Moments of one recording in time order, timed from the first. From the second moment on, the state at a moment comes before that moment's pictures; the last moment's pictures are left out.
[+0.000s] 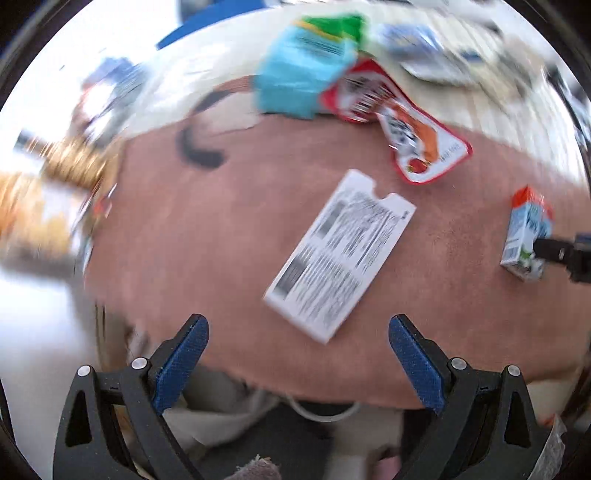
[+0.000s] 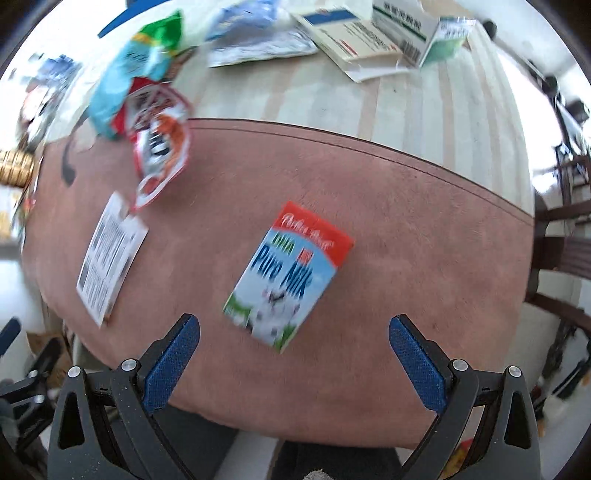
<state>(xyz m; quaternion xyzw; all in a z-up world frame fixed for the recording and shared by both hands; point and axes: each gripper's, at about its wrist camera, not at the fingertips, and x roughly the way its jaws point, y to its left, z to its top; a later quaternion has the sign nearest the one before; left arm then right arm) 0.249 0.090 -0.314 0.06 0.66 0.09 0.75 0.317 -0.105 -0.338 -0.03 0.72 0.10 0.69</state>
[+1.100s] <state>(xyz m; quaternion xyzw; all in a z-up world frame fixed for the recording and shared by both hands) 0.282 0.083 -0.383 0.09 0.72 -0.04 0.68 0.340 -0.093 -0.379 0.00 0.75 0.08 0.65</state>
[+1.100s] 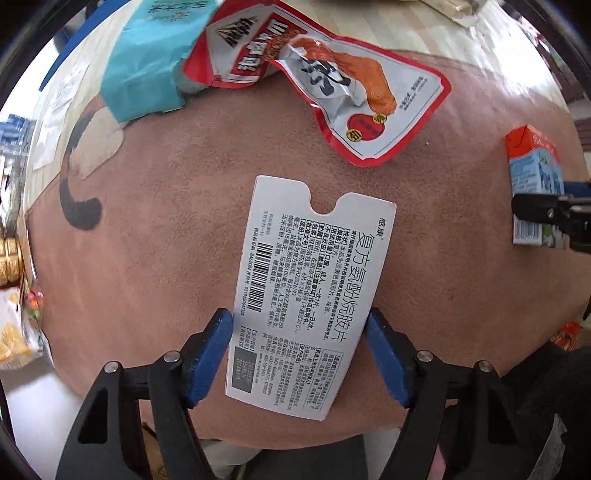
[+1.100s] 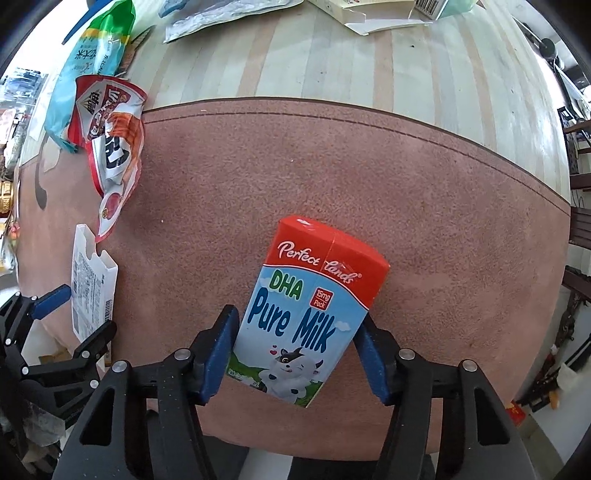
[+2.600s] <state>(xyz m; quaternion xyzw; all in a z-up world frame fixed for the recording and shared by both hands) -0.171 0.224 -0.527 -0.54 0.51 0.32 0.59 -0.013 0.131 -0.525 -0.33 0.69 0.38 0.53</state>
